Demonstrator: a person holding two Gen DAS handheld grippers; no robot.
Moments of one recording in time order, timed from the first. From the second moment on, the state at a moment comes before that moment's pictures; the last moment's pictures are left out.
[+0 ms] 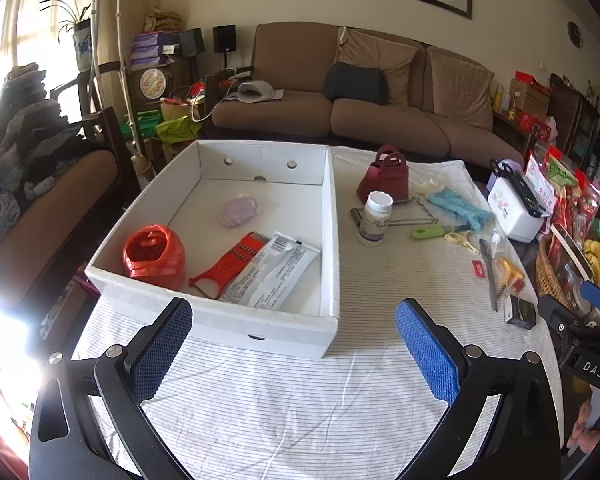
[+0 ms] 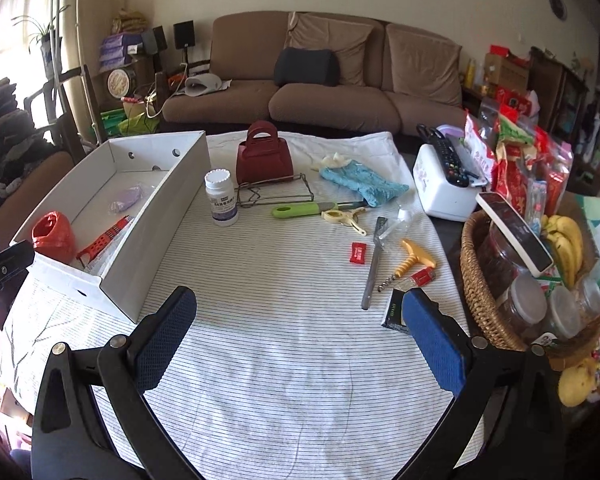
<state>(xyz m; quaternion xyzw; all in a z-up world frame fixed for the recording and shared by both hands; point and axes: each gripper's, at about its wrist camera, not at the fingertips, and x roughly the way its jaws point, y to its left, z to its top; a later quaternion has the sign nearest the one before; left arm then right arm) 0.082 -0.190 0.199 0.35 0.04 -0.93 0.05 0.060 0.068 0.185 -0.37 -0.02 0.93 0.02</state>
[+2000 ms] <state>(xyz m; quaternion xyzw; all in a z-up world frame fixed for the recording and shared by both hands) -0.001 -0.097 0.141 0.39 0.04 -0.92 -0.04 0.007 0.134 0.111 -0.41 0.02 0.91 0.06</state>
